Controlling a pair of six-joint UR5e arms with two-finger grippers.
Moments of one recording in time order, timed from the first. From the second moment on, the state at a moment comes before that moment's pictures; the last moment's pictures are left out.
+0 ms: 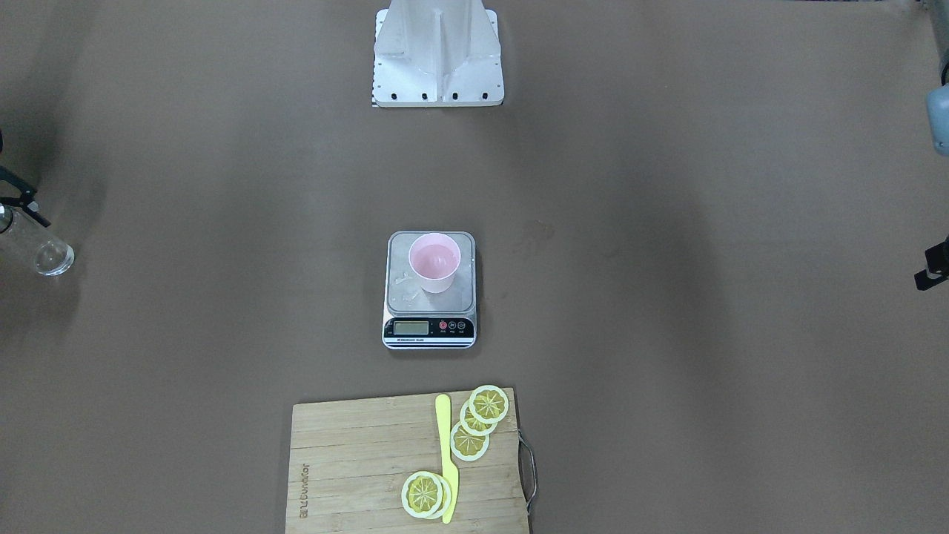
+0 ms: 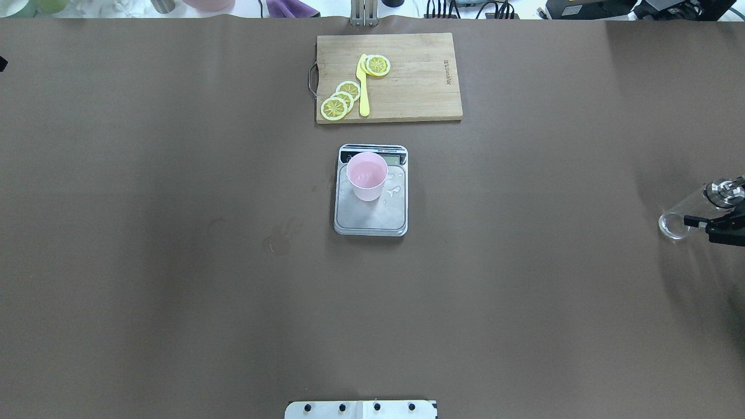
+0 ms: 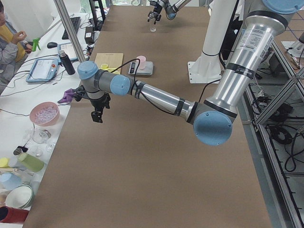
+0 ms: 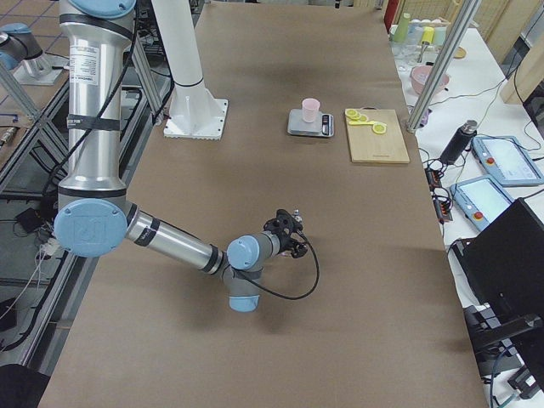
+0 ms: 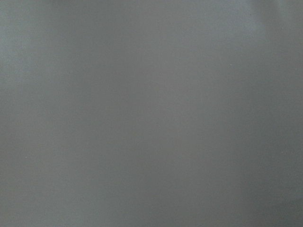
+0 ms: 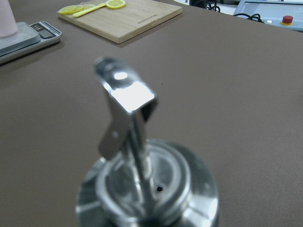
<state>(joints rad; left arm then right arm) -1.40 -1.97 -1.54 -1.44 -2.35 -0.06 1.07 -1.65 1.10 0.45 2.16 0.50</state>
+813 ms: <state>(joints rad) -1.40 -1.97 -1.54 -1.44 -2.35 -0.06 1.30 -1.76 1.03 0.46 2.36 0.49</state>
